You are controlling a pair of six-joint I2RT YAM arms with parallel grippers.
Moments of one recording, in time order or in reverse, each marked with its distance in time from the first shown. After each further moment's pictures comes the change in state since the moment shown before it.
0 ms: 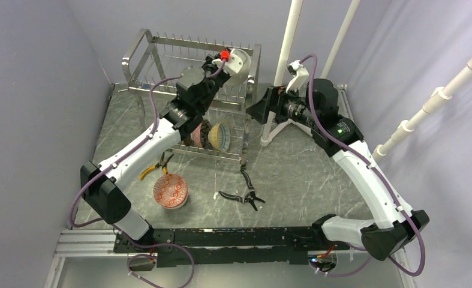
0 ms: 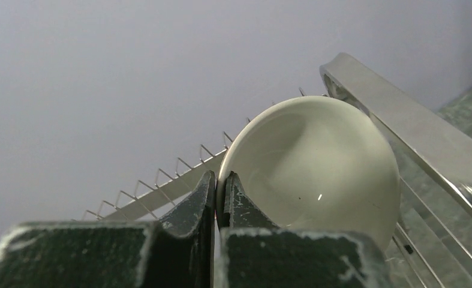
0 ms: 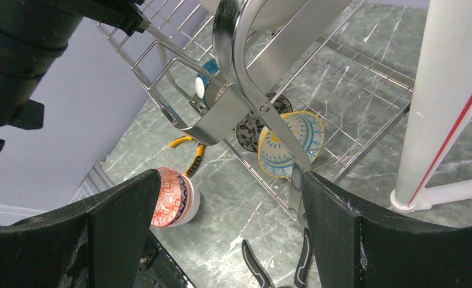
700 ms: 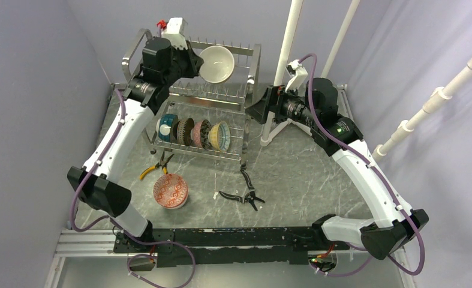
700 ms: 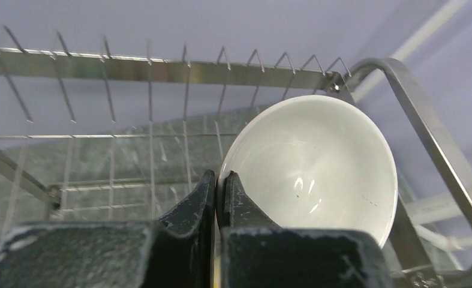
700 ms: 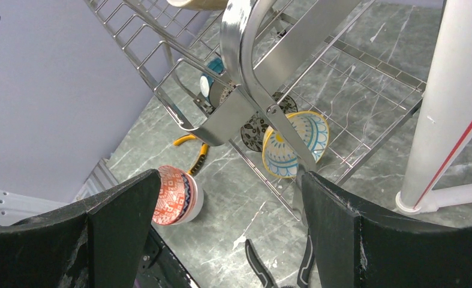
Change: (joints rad) left arm 0.310 0.041 0.261 -0.573 0.348 -0.879; right arm 0.000 0.005 0.005 0.000 -0.015 0.004
